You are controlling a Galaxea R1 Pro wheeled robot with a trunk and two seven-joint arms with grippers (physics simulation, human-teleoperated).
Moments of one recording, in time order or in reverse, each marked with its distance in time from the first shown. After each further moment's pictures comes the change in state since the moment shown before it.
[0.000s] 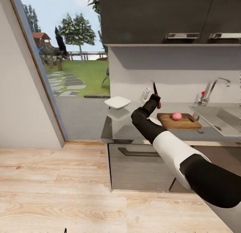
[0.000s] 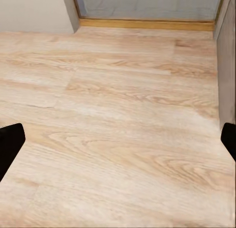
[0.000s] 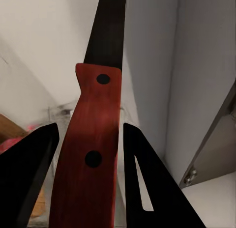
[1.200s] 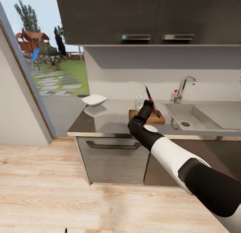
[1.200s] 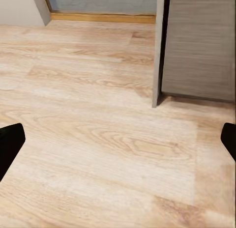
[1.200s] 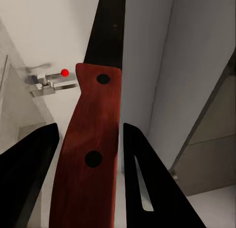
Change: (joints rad) left arm 0.000 -0.005 0.002 0.000 0.001 0.000 0.001; right arm 0.043 0.000 0.180 0.036 0.001 -0.005 0.000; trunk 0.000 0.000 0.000
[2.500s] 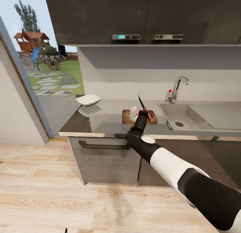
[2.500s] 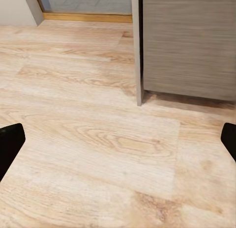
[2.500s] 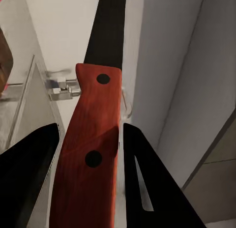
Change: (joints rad) left arm 0.000 0.000 -0.001 0.000 0.000 -0.001 0.000; right arm 0.099 0.000 0.093 -0.002 -0.002 -0.059 -0.002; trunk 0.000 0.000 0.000
